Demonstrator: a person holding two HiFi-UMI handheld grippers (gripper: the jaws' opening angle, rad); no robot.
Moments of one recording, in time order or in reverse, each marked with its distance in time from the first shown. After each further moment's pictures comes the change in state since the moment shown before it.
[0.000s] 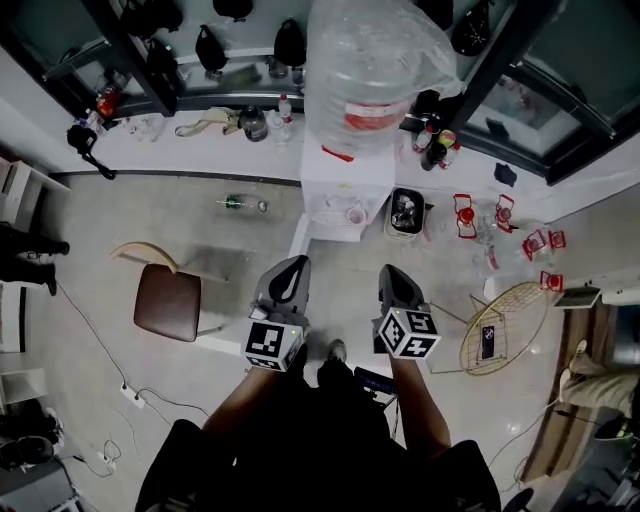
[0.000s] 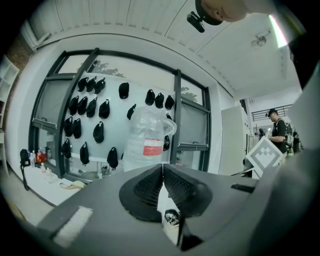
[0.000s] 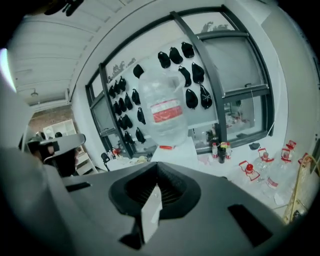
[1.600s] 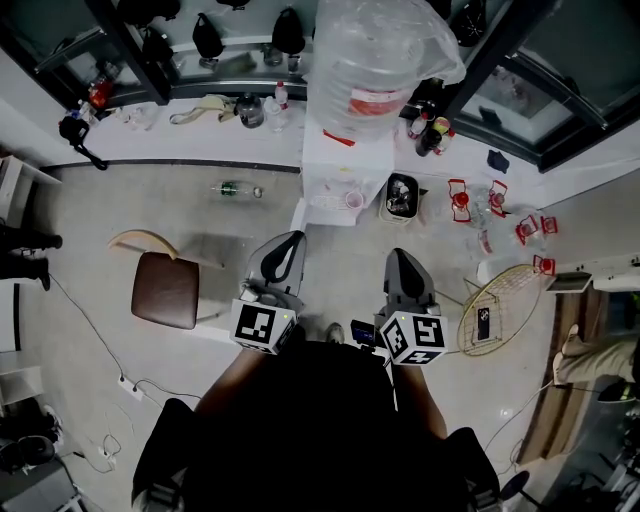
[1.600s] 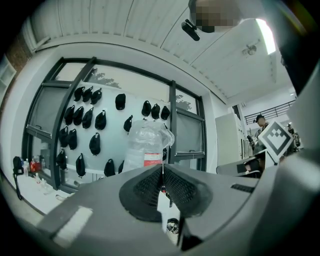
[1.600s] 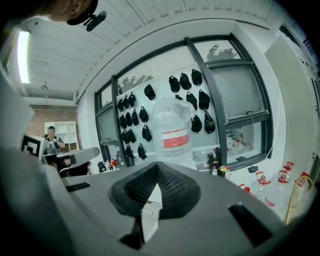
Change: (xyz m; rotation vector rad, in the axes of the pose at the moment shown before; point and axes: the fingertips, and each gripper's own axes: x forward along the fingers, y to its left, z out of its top) left arm -0.027 0.014 0.051 0.026 -0.102 -0.055; right arm -0.059 0.062 0.074 -0.112 -0.210 -0.026
